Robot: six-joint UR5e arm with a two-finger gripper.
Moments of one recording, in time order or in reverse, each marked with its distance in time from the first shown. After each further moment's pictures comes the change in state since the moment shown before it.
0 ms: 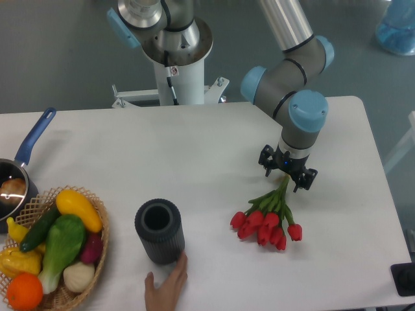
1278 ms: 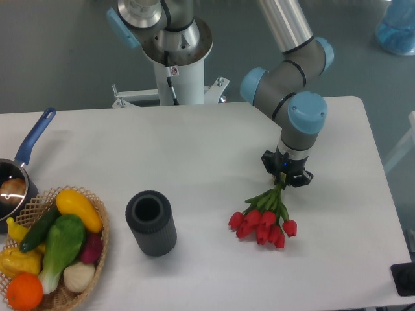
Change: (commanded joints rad) arm -0.003 0.002 0.002 -0.003 0.003 -0.005
